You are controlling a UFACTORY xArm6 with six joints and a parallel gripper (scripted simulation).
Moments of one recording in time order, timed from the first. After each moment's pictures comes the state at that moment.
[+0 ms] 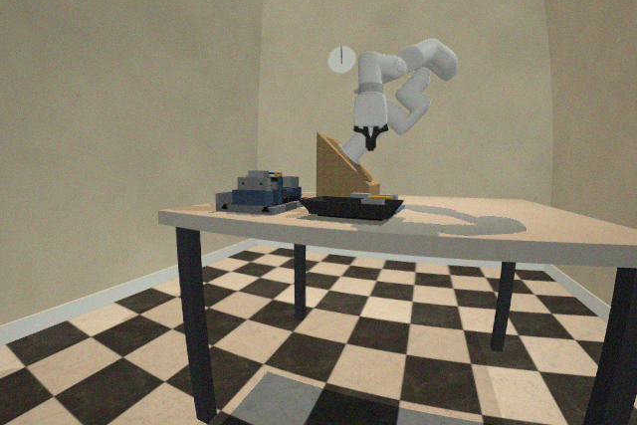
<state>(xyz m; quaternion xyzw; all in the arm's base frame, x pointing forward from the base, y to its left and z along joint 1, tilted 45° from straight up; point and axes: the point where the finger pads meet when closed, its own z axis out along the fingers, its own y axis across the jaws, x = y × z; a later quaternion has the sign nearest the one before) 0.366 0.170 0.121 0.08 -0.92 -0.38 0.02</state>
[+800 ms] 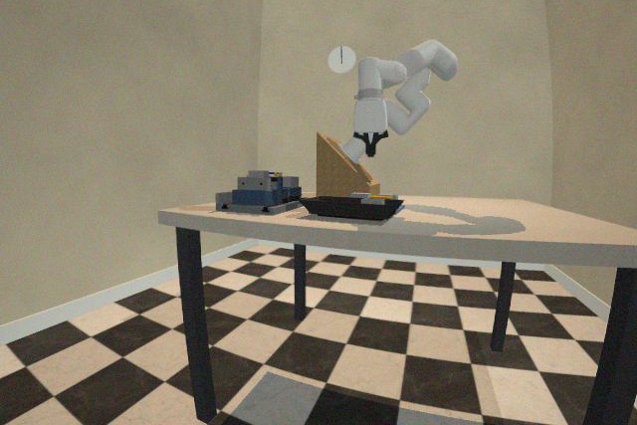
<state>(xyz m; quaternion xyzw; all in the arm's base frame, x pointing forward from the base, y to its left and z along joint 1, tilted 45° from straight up) 0.364 0.183 0.108 0.08 -0.92 -0.38 0.02</state>
